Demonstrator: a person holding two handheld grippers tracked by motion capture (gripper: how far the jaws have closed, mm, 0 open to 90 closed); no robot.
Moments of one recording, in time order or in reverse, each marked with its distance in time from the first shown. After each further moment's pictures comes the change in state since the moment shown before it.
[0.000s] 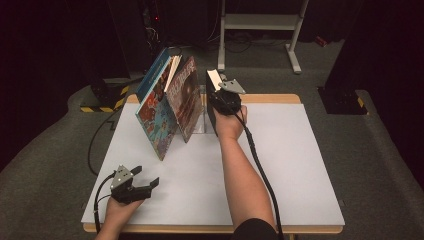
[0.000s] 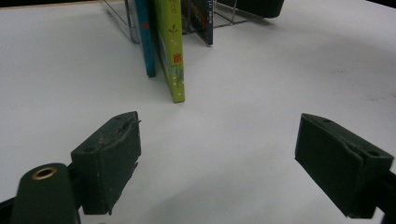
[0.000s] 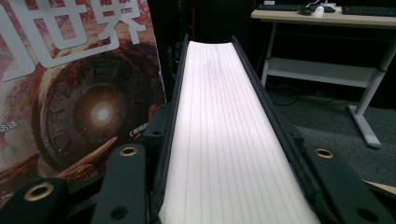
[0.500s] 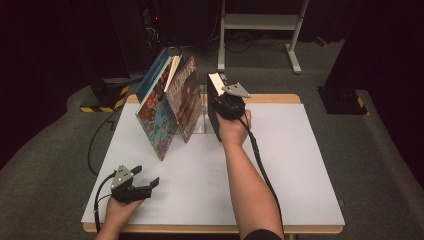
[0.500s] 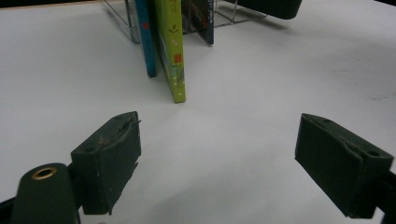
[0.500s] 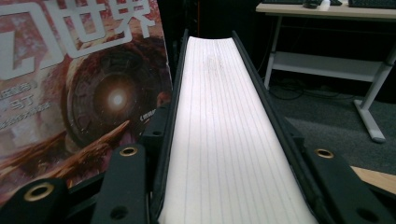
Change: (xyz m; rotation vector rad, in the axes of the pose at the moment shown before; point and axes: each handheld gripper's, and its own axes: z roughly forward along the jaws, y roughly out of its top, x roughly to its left) left arm 0.000 0.001 0.000 0.007 0.002 0.007; right arm -0.003 0.001 -0.025 0.027 0.021 0.001
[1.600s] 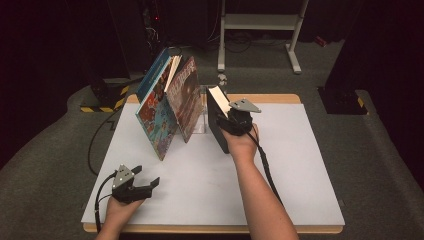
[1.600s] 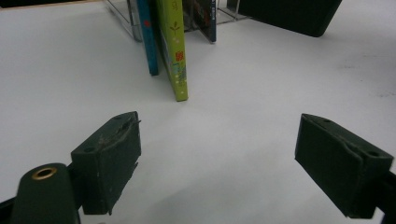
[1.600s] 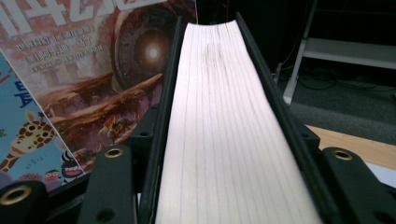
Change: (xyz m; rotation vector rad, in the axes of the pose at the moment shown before) left arm -0.001 0.000 0.001 0.011 0.015 0.009; right arm -0.009 -0.029 -0.041 0.053 0.131 -0.014
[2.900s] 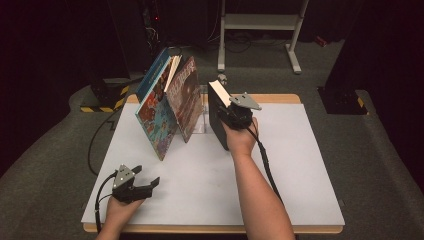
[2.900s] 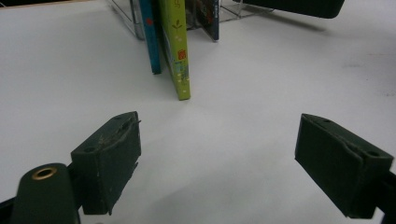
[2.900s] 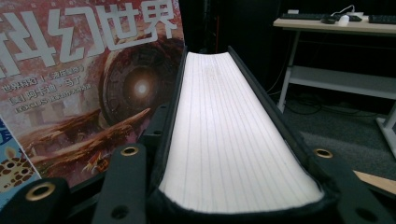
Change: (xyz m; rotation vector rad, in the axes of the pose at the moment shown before) left arm 0.000 0.000 0.001 0.009 0.011 0.003; right arm -0.002 0.012 0.006 -0.113 -0.040 -0.018
